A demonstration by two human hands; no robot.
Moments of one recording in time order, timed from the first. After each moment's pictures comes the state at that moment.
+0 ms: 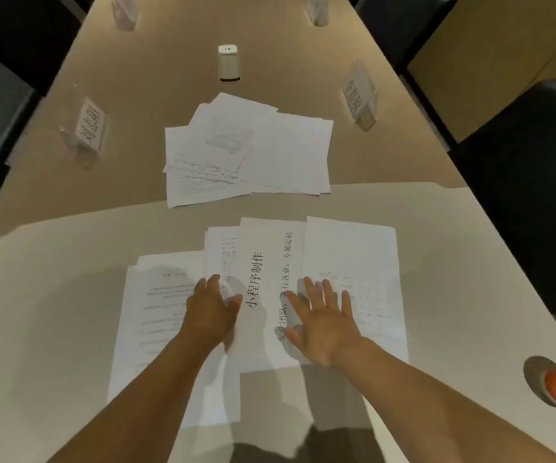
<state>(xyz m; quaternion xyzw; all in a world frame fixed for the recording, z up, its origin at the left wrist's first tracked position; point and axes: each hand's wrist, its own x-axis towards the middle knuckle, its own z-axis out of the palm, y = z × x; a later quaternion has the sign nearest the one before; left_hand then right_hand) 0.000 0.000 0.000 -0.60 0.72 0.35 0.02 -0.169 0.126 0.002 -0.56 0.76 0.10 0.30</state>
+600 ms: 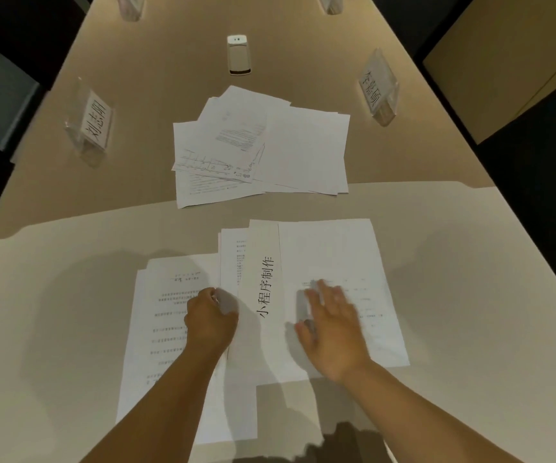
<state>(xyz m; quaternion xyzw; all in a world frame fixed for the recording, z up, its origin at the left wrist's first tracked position) 0.016 -0.019 -0.021 -0.70 0.59 0.40 -0.05 -0.149 0.112 -0.022 -0.49 0.82 -0.05 0.30</state>
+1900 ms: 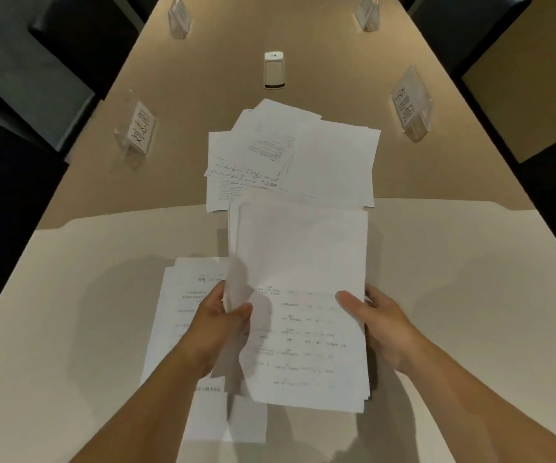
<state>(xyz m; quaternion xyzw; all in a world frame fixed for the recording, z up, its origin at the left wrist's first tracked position) 0.034 -0.015 0.027 -0.55 0.46 0.68 -0.18 -0.210 0.097 0.015 -0.11 0.64 -0.47 0.60</state>
